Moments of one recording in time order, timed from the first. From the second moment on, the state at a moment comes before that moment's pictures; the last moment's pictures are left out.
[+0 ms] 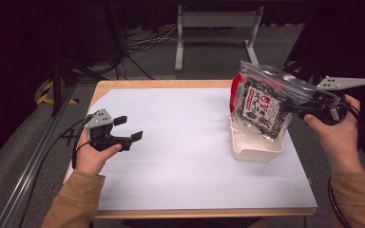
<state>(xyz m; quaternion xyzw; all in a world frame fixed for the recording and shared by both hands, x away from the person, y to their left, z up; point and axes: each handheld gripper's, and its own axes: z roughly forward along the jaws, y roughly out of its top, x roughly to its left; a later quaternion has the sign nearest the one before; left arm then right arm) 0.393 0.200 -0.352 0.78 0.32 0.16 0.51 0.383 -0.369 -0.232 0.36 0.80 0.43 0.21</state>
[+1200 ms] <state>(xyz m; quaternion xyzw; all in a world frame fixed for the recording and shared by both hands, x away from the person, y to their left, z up) 0.393 0.200 -0.354 0.78 0.32 0.15 0.51 0.394 -0.359 -0.274 0.39 0.81 0.39 0.20</state>
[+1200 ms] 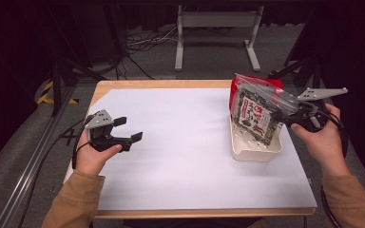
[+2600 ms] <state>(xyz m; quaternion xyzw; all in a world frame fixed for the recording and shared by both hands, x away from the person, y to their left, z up) 0.347 0.202 -0.373 0.79 0.31 0.15 0.52 0.327 -0.388 -0.314 0.38 0.74 0.48 0.27</state>
